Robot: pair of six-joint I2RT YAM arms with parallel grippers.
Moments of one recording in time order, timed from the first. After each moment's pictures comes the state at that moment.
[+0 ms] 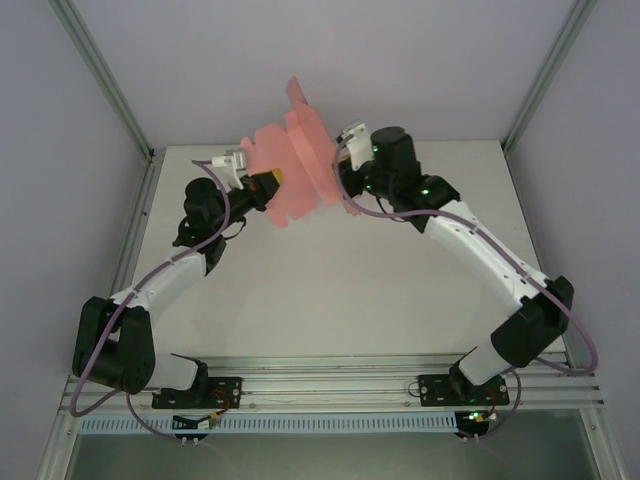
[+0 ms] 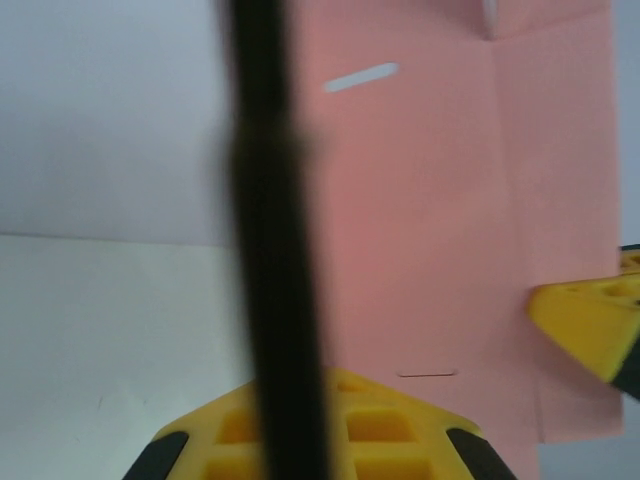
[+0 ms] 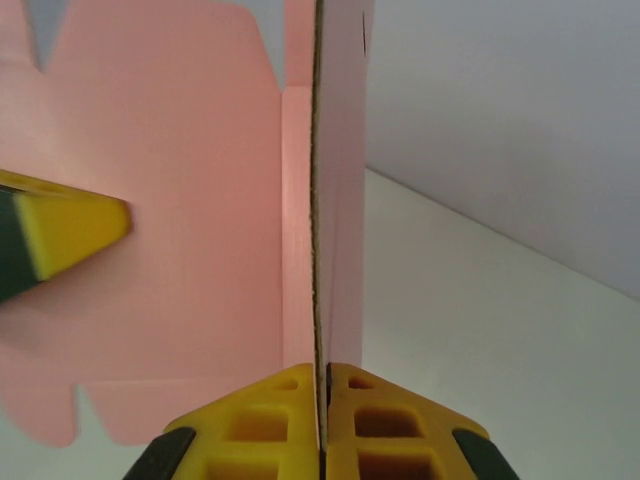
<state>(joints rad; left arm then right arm) -0.29 1.37 0.87 0.51 0.48 -0.60 0.65 1.56 1.57 -0.45 -0.04 -0.06</state>
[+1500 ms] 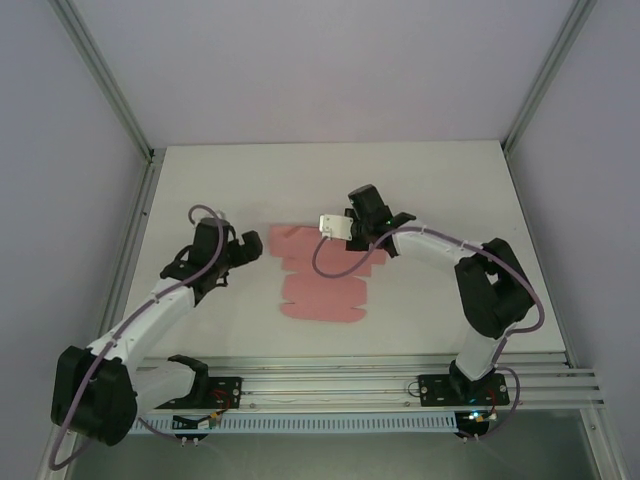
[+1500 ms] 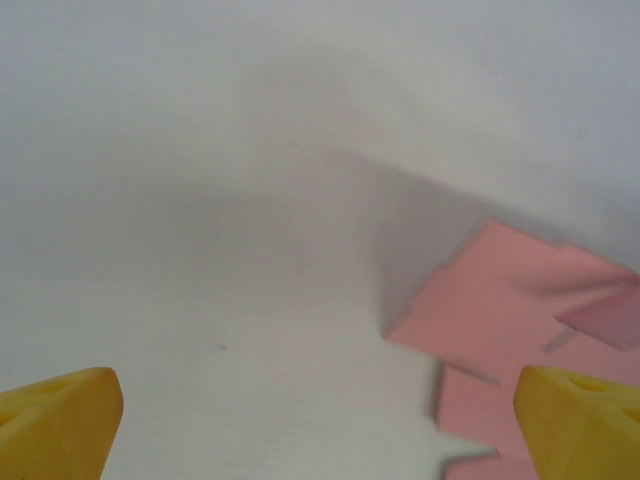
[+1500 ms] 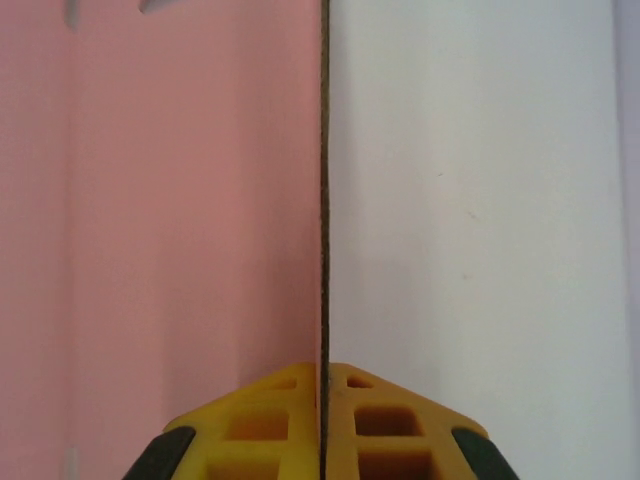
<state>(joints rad) -0.27 1.12 0.70 -0.33 -0.16 -0.56 0.62 1.75 1.13 -0.18 -0.02 -1.08</state>
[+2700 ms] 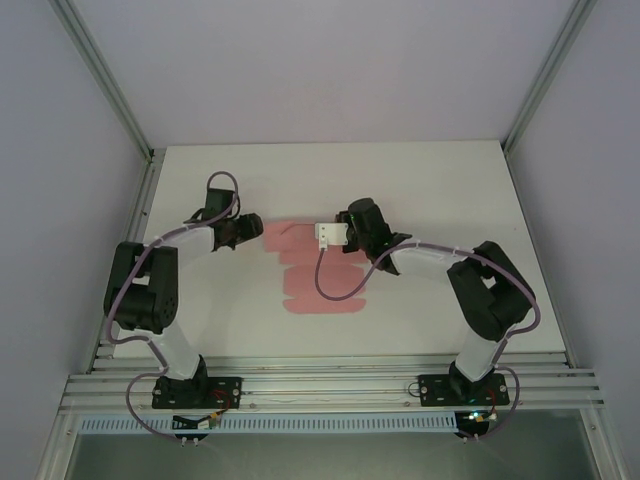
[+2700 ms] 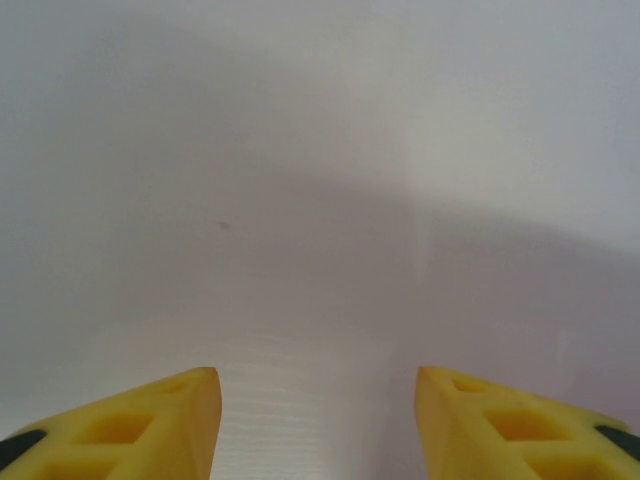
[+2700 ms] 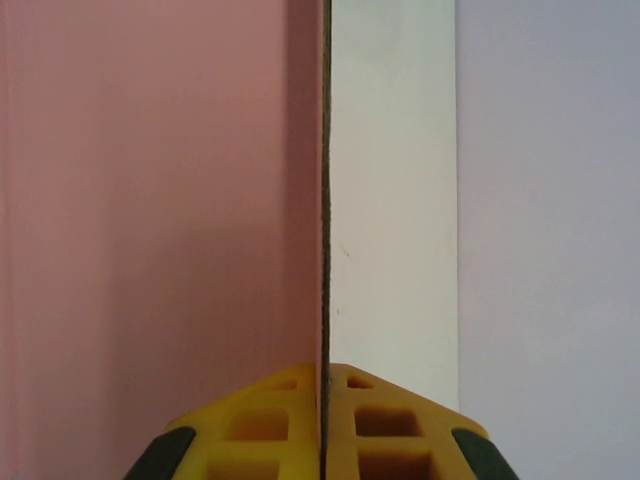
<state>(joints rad) -0.15 1.72 0.97 -0.13 0.19 -0.47 0.66 1.74 0.97 0.20 0.09 -1.22</state>
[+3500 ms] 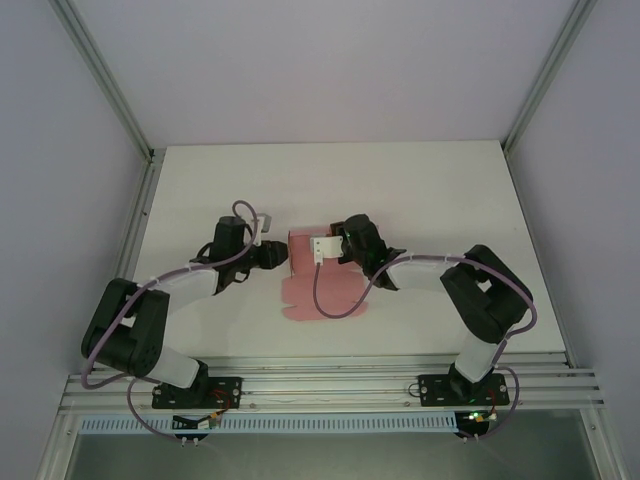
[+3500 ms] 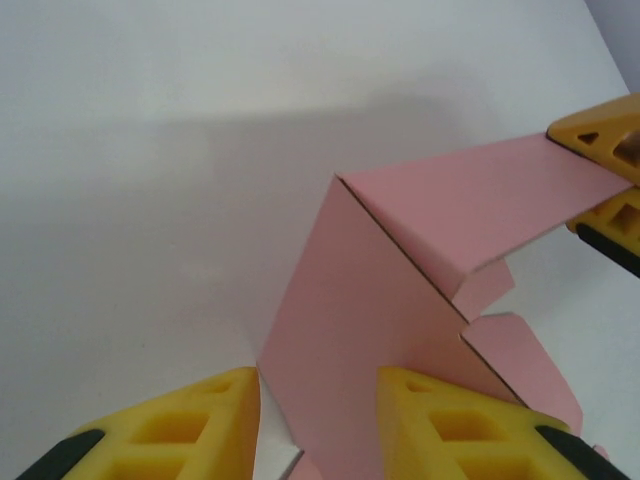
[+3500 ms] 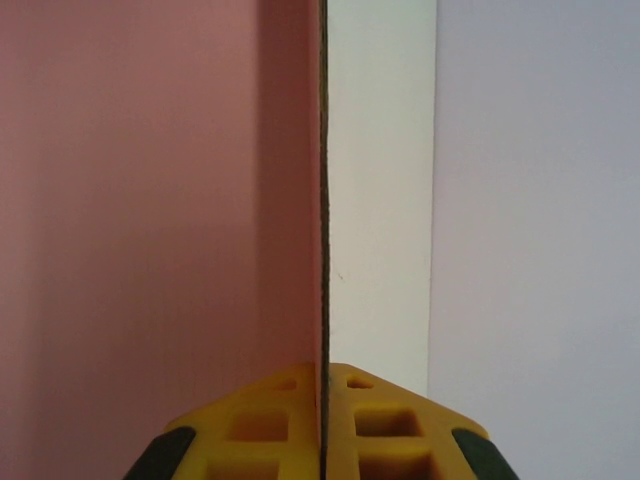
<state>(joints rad) -0.32 1.46 0.63 0.17 0.42 -0.36 0.74 1.74 0.86 0.40 0.17 -1.27</state>
